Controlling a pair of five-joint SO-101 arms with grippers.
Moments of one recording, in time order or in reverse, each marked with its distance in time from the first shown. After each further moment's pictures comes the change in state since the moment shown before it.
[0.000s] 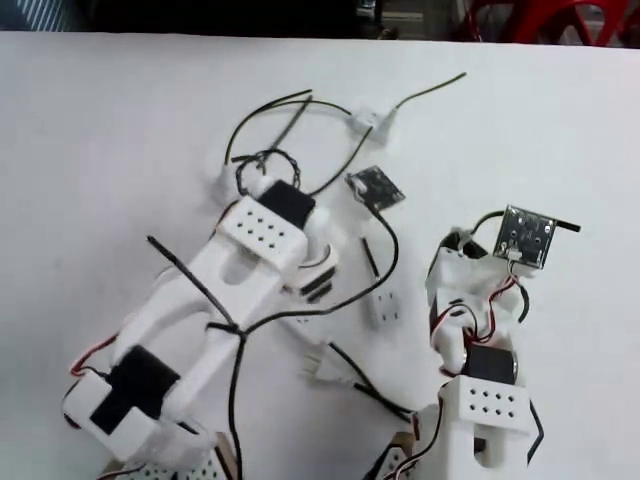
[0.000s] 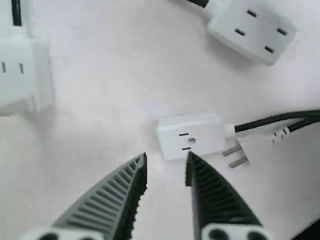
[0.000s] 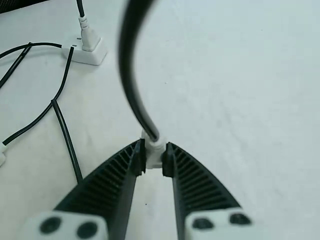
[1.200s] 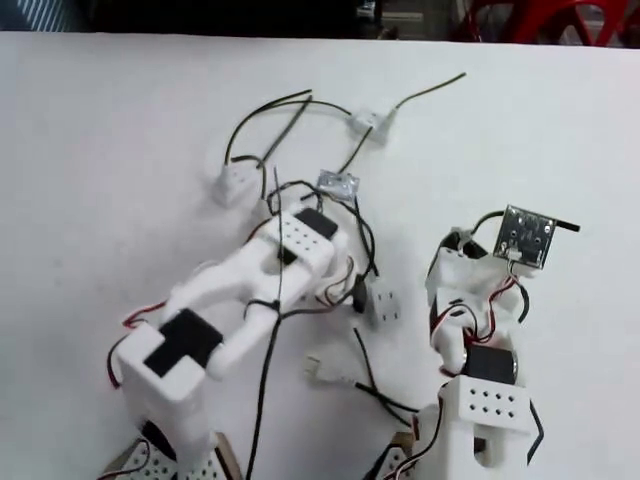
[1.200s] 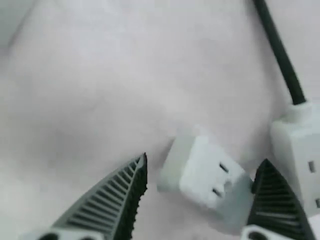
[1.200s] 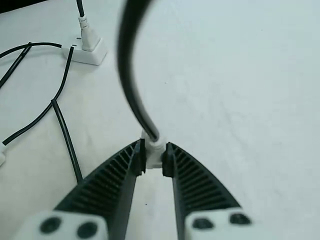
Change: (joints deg) left arm 1.9 16.6 5.1 -19.5 42.3; right arm 0.0 0.0 0.0 0.0 0.0
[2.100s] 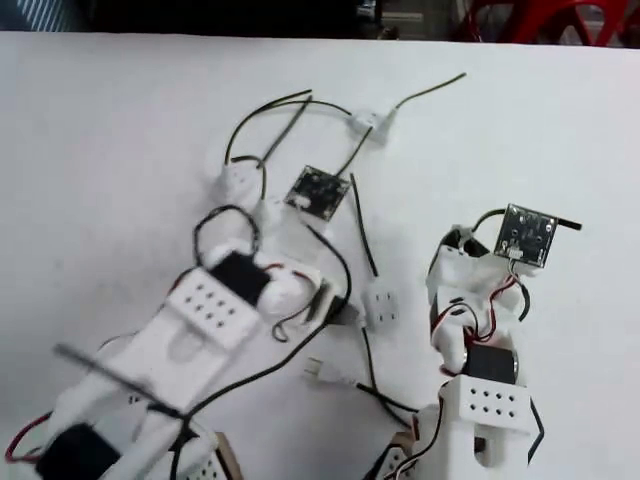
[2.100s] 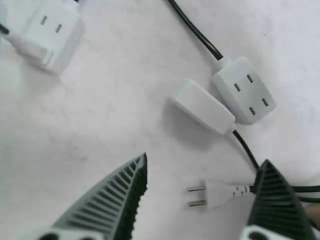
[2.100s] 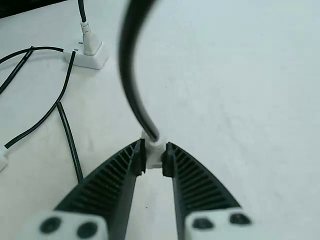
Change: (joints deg) left arm 0.9 -44.7 23.8 0.4 -13.4; right arm 0.0 0.0 -0.7 0.0 0.0
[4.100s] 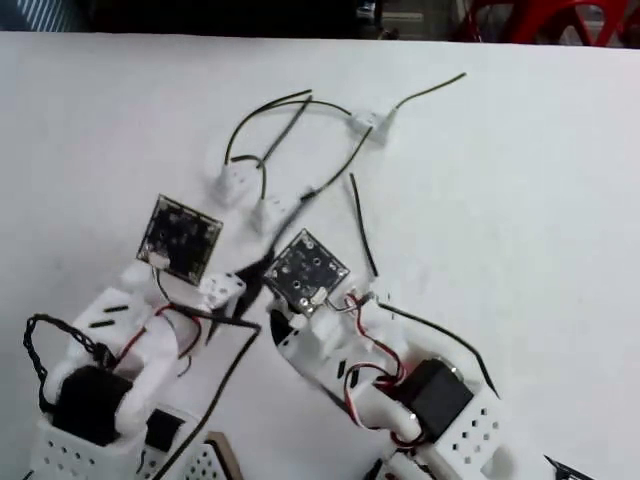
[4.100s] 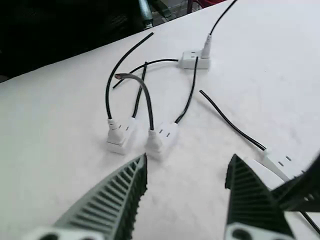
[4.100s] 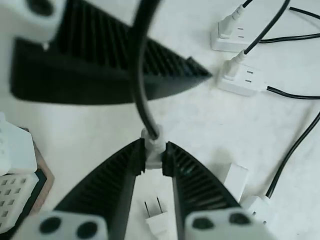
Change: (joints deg) left arm -17.3 -48.3 10.3 1.0 -19.3; right arm -55.9 0.4 -28.0 38.6 12.5
